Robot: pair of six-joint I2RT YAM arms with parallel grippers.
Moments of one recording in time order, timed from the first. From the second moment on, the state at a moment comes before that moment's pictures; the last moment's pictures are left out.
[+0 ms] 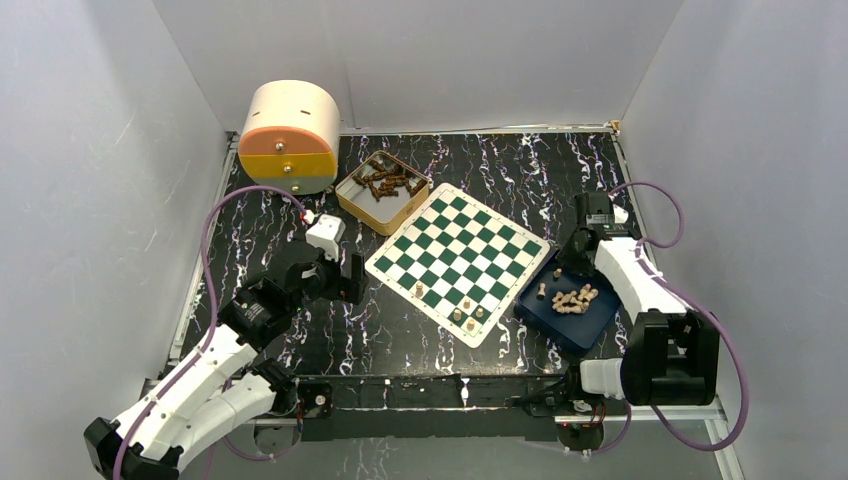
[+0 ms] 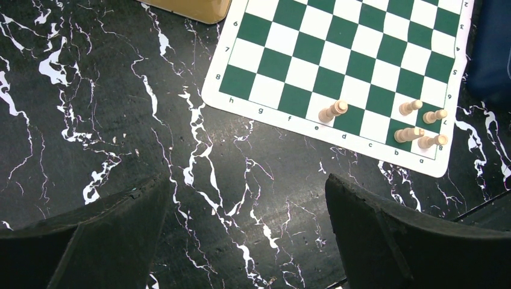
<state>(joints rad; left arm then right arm) -0.63 0.73 0.69 -0.53 -0.12 -0.23 0.06 1.29 0.86 -0.68 0.21 0.61</state>
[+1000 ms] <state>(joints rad) -0.63 0.73 0.69 -0.54 -0.12 -0.23 0.03 1.37 0.79 -0.51 0.14 0.61</state>
